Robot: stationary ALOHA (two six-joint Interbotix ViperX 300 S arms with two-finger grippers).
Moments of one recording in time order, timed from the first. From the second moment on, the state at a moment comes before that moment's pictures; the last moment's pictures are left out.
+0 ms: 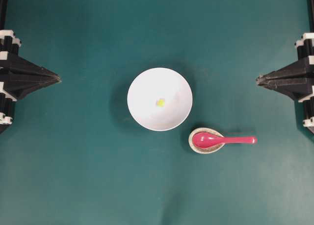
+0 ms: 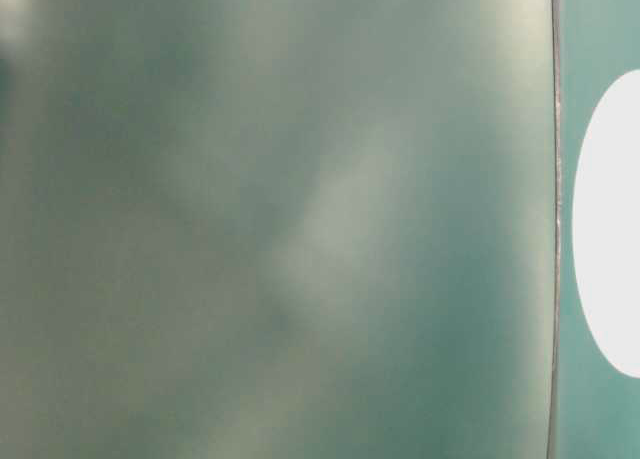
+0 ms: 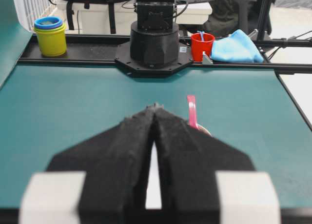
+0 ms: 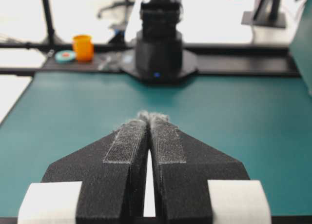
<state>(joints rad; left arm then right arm) 0.00 -0.97 1.19 0.00 -0.29 0.00 0.00 -0.96 1.18 0.00 -0.30 0.00</state>
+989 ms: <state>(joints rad) 0.00 -0.96 1.19 0.01 -0.29 0.00 0.00 -0.87 1.19 0.01 -0.27 0.01</state>
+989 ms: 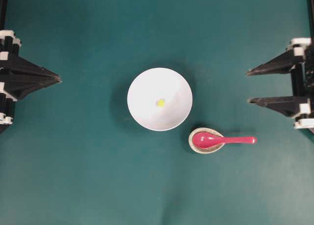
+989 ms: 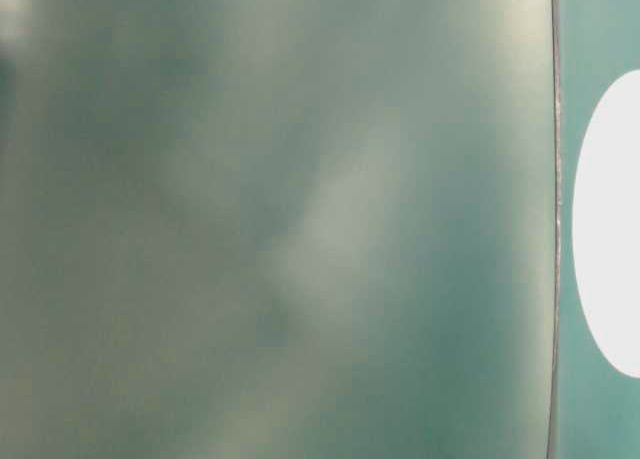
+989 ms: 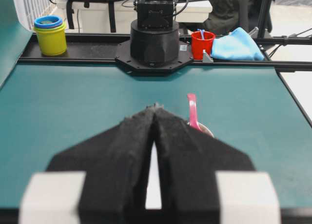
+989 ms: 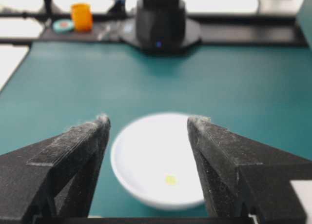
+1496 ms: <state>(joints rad) 0.00 -0.96 1.19 0.01 -0.29 0.01 0.21 -0.40 1.35 0.22 -0.77 0.02</state>
